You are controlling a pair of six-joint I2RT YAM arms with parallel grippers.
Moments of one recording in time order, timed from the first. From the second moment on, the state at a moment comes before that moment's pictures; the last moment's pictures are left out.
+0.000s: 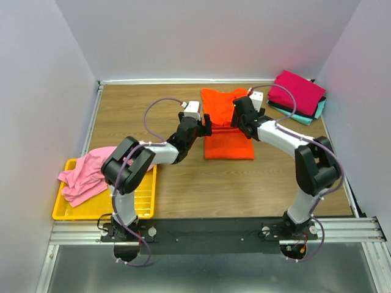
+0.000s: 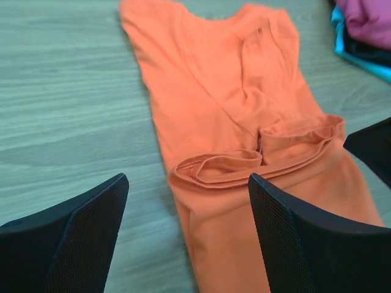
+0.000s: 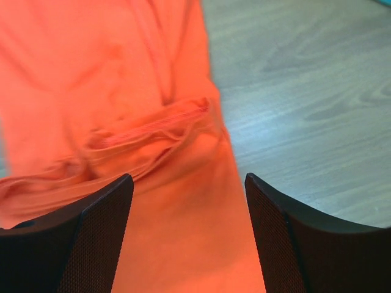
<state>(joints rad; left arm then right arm) -0.64 1.92 0.98 0.69 -0.26 -0.34 0.47 1.80 1.22 -0.23 0.57 0.49</state>
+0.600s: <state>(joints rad) -0.89 1.81 0.78 0.88 -0.32 -0.39 0.47 1.84 1.24 -0.18 0.30 0.44</state>
